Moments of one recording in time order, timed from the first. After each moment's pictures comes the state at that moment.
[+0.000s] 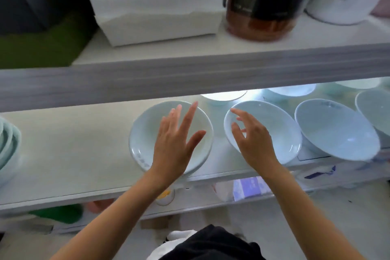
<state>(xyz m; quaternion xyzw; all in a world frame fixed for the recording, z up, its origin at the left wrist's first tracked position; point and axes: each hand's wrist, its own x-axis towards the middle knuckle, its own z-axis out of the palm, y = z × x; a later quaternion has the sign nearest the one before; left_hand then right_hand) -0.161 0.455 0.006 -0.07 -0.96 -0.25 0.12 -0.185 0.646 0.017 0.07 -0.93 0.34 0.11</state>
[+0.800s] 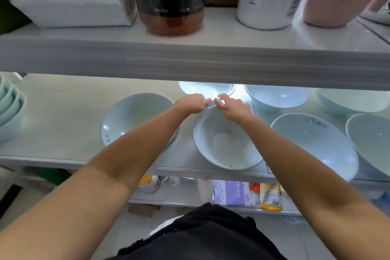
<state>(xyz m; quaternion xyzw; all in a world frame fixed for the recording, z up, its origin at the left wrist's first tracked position) -0.313 0.557 0.004 0.06 -0.96 -0.20 -0.17 -0.336 0.710 -0.010 0.12 -0.97 0.16 -0.12</state>
